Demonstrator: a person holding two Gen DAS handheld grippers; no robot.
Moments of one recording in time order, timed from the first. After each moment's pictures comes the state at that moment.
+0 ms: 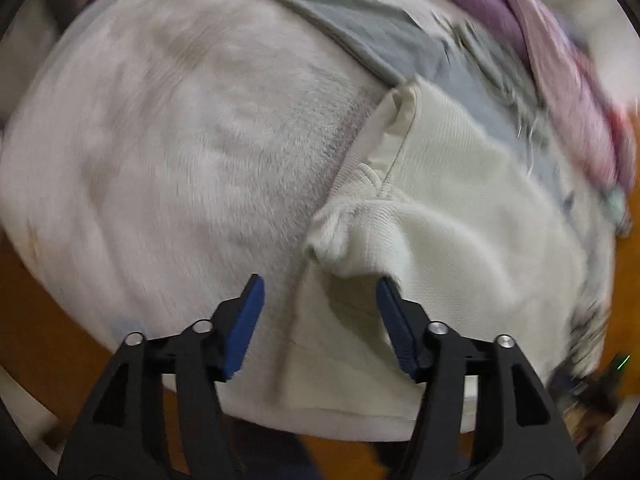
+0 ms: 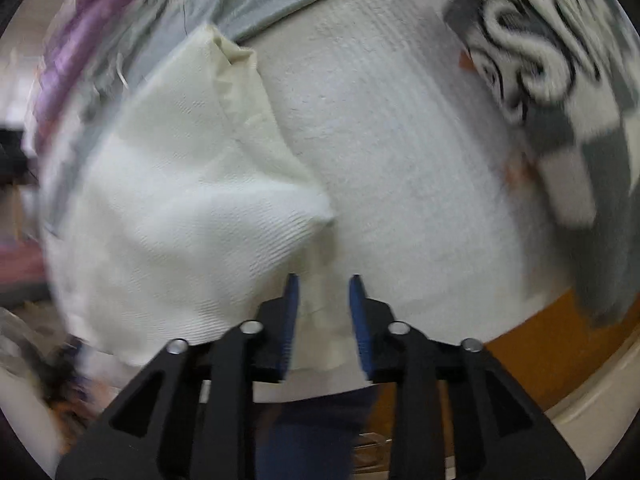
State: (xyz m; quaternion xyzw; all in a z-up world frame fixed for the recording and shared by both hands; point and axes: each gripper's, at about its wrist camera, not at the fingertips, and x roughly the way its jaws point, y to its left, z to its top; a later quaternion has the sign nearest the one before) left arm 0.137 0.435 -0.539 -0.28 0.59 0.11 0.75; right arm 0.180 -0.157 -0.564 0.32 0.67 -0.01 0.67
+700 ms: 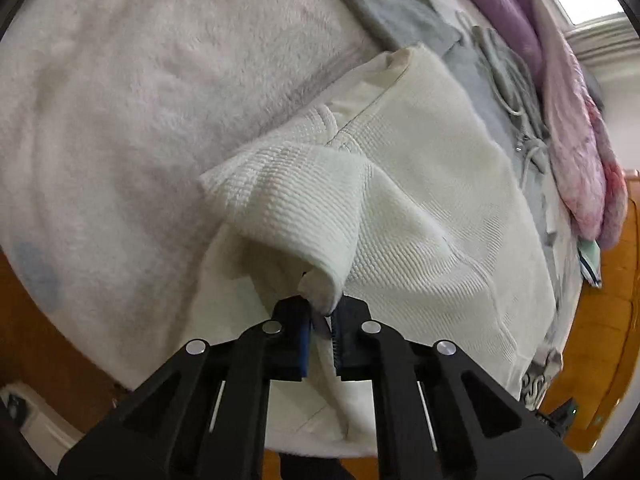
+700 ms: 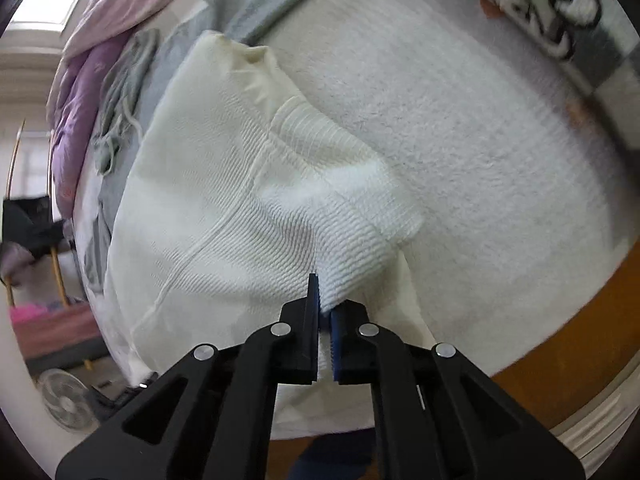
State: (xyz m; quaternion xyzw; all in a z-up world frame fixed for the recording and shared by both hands) left arm 0.146 0.397 -0.566 -0.36 0.60 0.11 0.71; right arm 0.189 -0.118 -0.576 0.35 0.63 -0.03 0.69
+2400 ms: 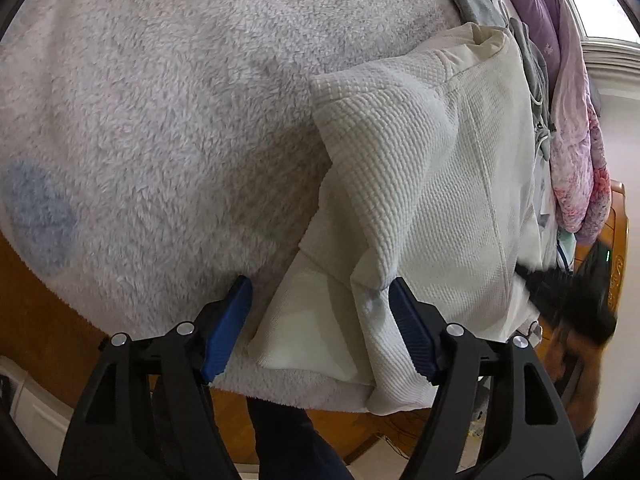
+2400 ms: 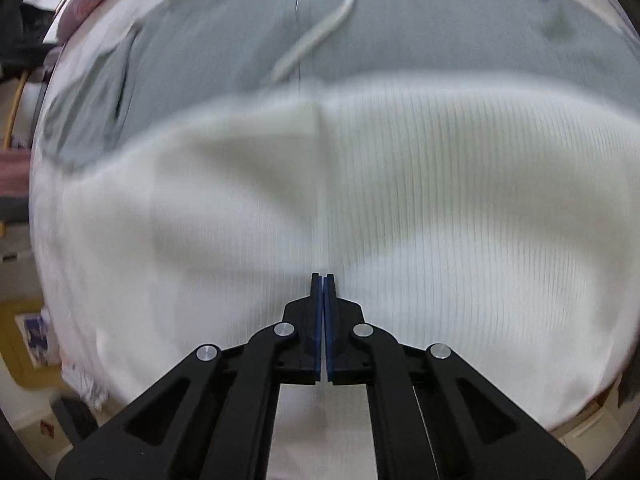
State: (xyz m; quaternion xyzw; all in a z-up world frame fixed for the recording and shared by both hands) left arm 0.084 0.453 -0.620 -0.44 0.63 0.07 0.64; right arm 0.300 0.122 -0.611 0.11 0.73 0.07 0.67
